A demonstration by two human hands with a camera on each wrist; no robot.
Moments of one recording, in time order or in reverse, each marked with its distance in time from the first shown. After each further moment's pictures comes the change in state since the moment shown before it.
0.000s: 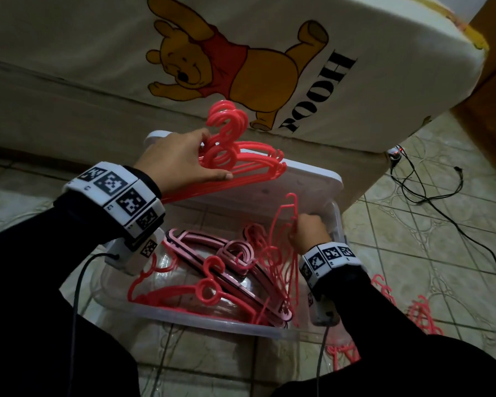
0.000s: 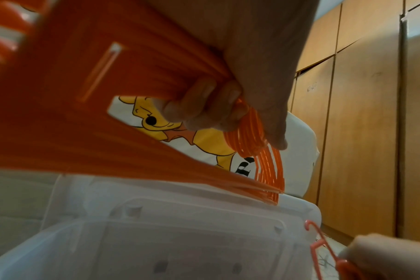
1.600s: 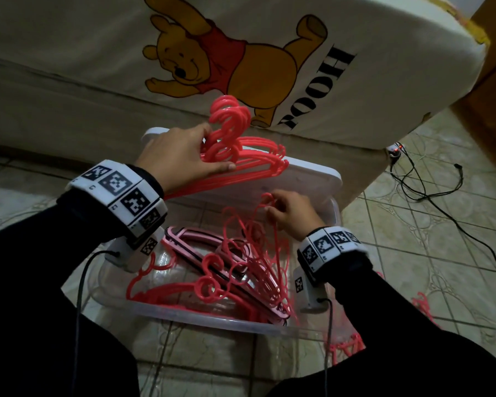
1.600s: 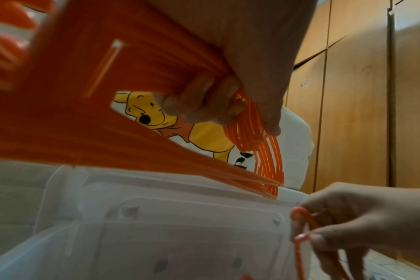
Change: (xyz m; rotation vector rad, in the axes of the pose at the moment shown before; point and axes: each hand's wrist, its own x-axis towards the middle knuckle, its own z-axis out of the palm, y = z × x) left_hand 0.001 0.008 0.002 0.075 0.045 0.000; right_hand 0.000 -0.021 -0.023 0.370 0.075 -0.386
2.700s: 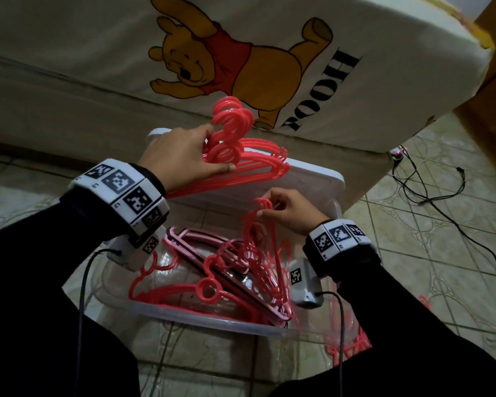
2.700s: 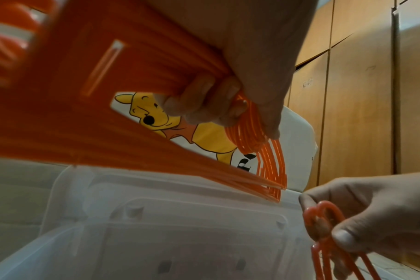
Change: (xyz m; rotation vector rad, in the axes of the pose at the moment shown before) left_hand 0.001 -0.005 -0.002 0.027 -0.010 0.002; right_hand 0.006 -0.015 -0.009 0.387 -0.213 -0.020
